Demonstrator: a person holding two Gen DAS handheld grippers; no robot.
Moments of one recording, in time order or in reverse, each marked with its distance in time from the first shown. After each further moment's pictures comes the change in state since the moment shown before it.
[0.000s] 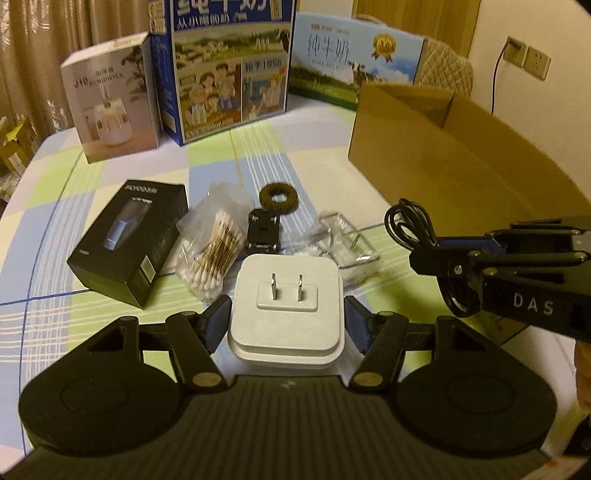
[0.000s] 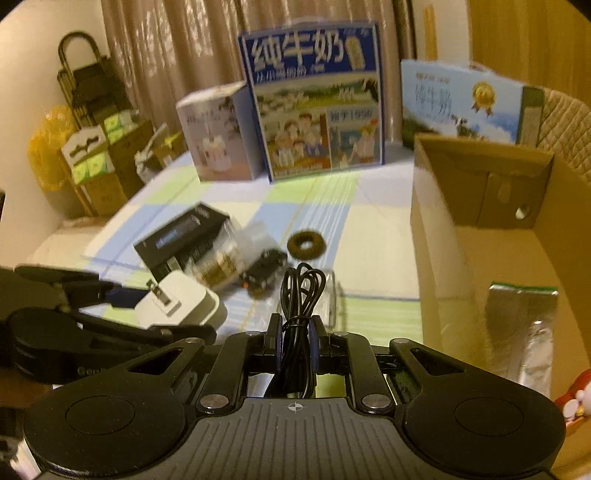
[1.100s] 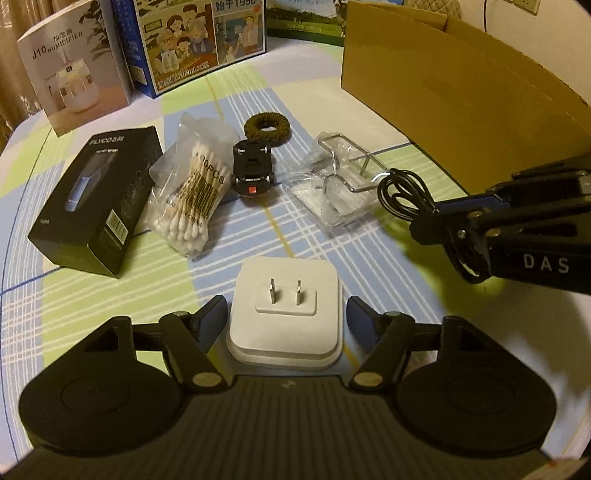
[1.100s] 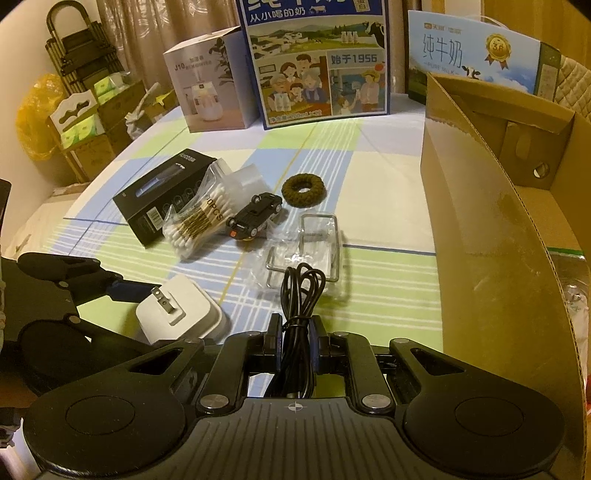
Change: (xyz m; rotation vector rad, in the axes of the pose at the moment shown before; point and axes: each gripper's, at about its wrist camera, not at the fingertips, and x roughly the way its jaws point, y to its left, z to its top) left arm 0.056 0.005 -0.029 0.119 0.151 -0.008; right arm 0.047 -0.005 -0.019 -0.011 0.150 -0.010
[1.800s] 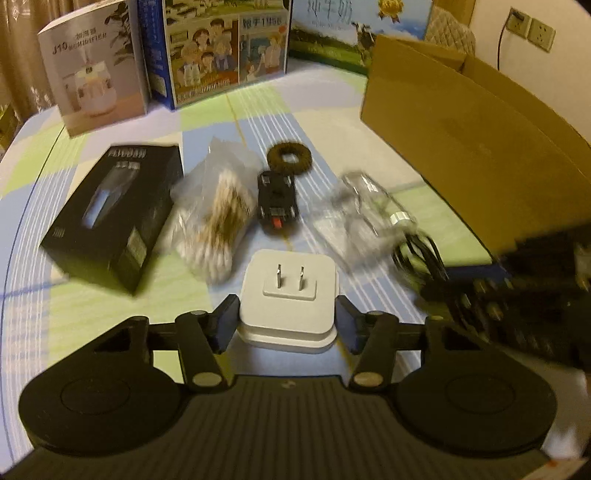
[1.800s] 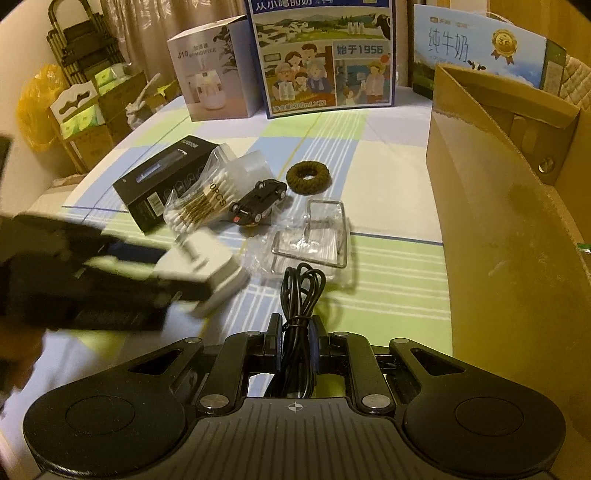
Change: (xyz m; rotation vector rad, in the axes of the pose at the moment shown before) left arm -0.012 0.019 0.009 -0.070 -0.047 -0.024; right arm 0.006 0.005 -0.006 -0.013 0.018 -0.007
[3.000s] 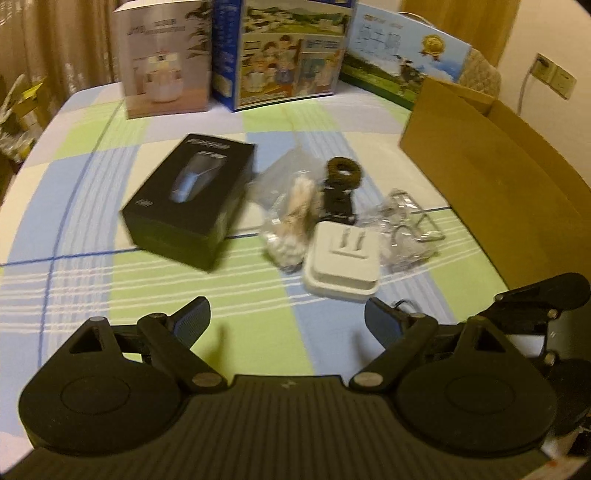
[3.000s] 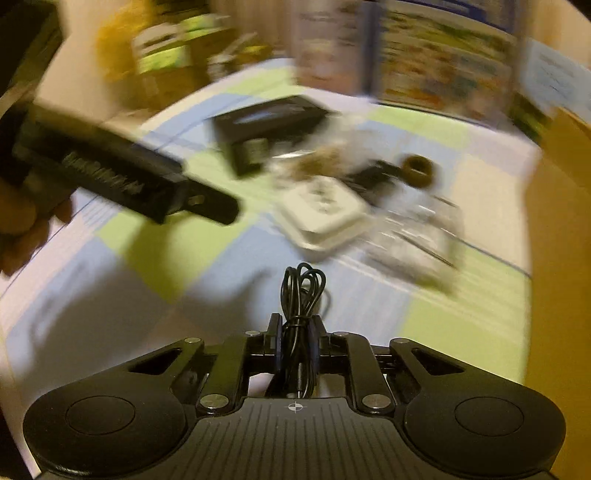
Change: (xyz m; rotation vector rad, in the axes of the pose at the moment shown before) left arm -0.035 0.051 -0.012 -0.112 -0.060 -0.005; right arm 0.013 0.045 -0.023 -0.223 0.055 0.090
